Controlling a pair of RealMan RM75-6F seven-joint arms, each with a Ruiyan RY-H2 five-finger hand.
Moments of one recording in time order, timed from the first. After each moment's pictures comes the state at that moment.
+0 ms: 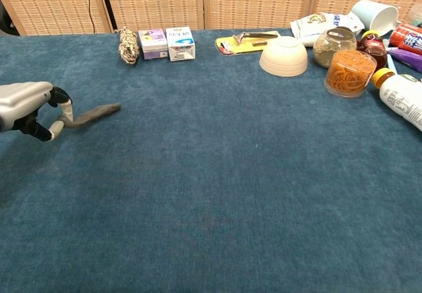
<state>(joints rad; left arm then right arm) -0.54 -1.64 -0.16 -1.41 0.91 1.15 0.52 -0.10 -1.15 0.05 -1.76 -1.45 1.57 0.11</state>
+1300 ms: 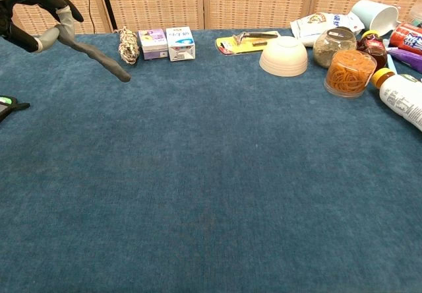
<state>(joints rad) -0.61 -1.22 -0.24 -1.80 1.09 1.04 0.29 0.07 -1.07 0.12 -1.88 -1.52 1.42 0.20</state>
